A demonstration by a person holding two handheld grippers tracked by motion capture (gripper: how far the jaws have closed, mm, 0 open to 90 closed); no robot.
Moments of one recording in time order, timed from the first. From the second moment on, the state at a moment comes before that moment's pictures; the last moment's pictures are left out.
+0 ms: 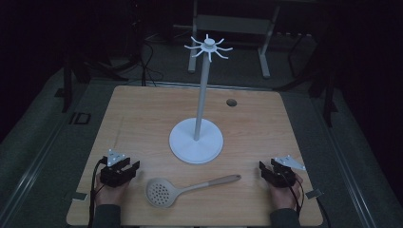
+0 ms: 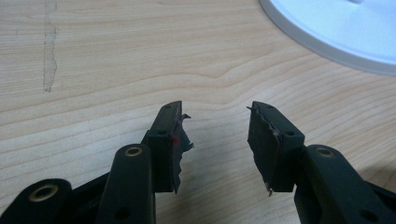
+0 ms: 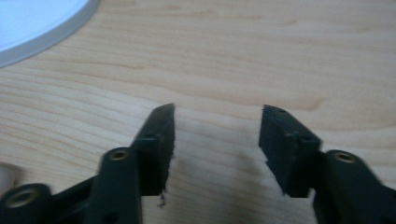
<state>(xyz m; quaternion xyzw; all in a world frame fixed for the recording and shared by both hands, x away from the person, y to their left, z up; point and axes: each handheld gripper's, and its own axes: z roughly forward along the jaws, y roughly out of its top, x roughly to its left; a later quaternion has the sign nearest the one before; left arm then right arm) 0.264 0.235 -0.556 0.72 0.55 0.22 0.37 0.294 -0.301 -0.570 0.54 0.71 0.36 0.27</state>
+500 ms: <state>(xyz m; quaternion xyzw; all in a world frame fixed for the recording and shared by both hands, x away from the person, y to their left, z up) 0.262 0.234 -0.552 0.72 0.54 0.21 0.37 0.292 -0.298 -0.570 0.52 0.73 0.36 0.27</state>
